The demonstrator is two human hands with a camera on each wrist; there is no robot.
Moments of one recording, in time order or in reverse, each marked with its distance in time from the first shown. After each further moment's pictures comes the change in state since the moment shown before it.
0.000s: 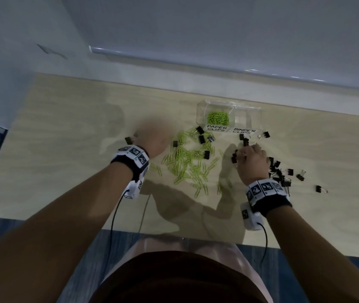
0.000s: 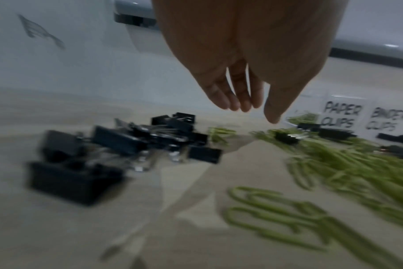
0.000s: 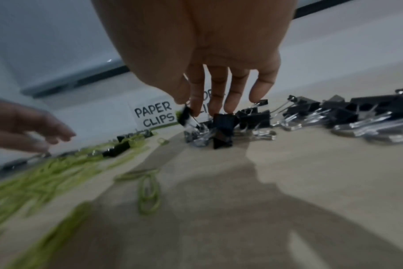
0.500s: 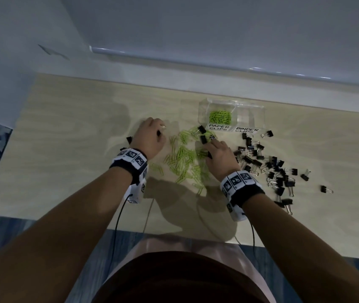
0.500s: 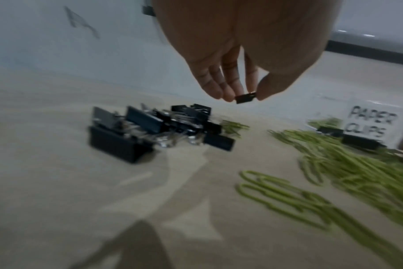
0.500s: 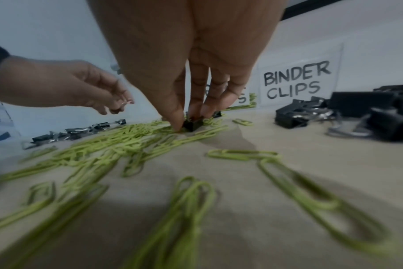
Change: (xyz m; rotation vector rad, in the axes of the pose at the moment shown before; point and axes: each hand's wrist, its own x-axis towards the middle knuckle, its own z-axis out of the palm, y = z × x) left_hand -0.010 -0.006 0.001 -0.109 0.183 -0.122; right_hand 0.000 -0.065 0.029 0.004 -0.111 -0.468
